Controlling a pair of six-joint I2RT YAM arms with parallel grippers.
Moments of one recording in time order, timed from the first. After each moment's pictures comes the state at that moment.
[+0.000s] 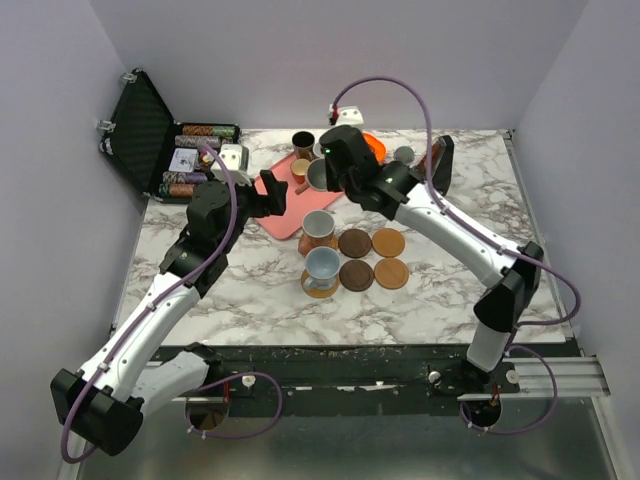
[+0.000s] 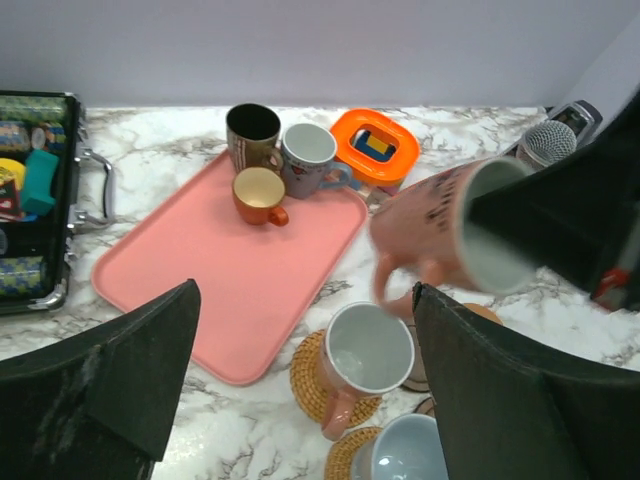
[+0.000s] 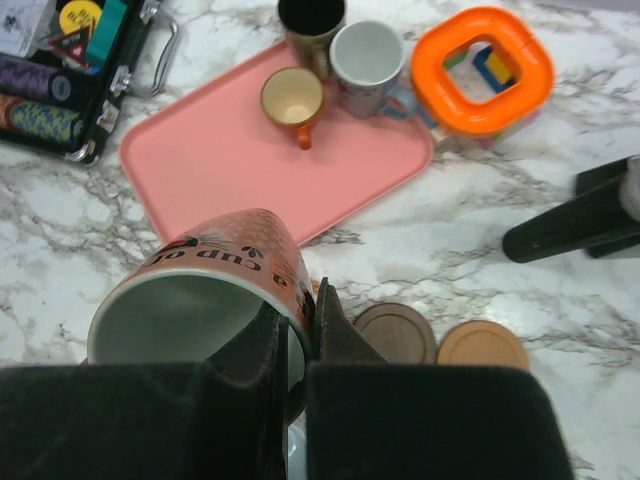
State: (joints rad) left arm -0.47 0.99 0.95 -0.07 -0.13 -0.27; right arm 0.87 1.82 1.89 -0.65 0.53 0.38
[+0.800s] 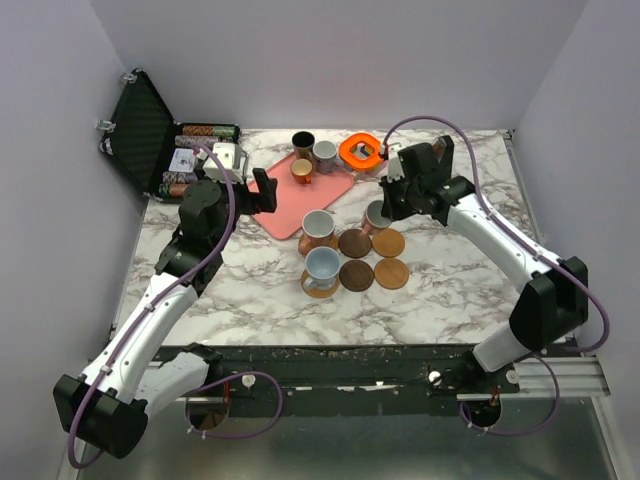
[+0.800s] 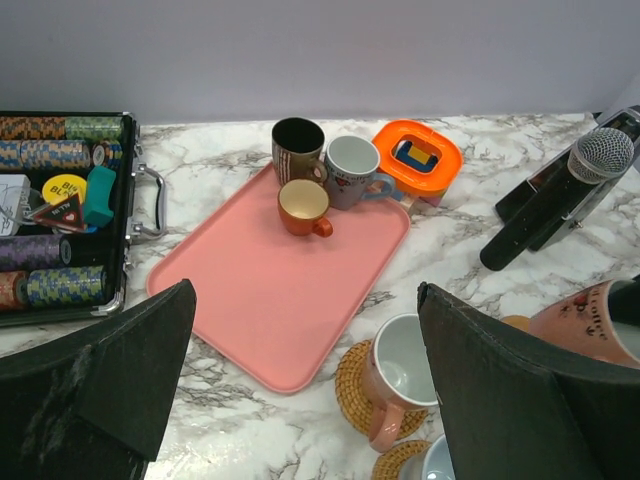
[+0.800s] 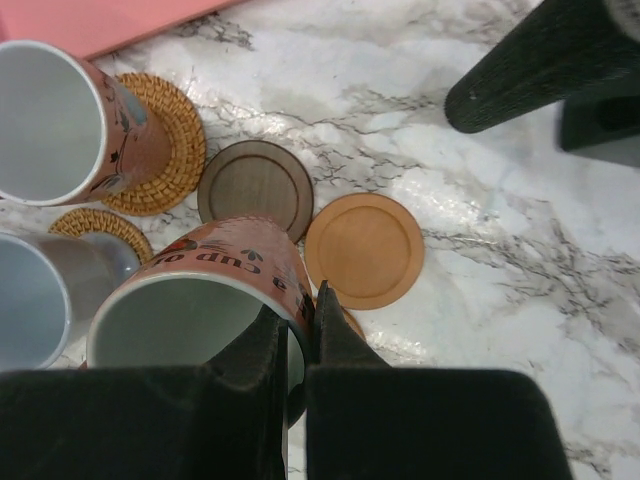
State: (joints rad) left arm -0.40 0.96 0.93 -0.05 -0.14 -0.19; right arm 0.47 1.51 1.34 -0.62 -0.02 0.03
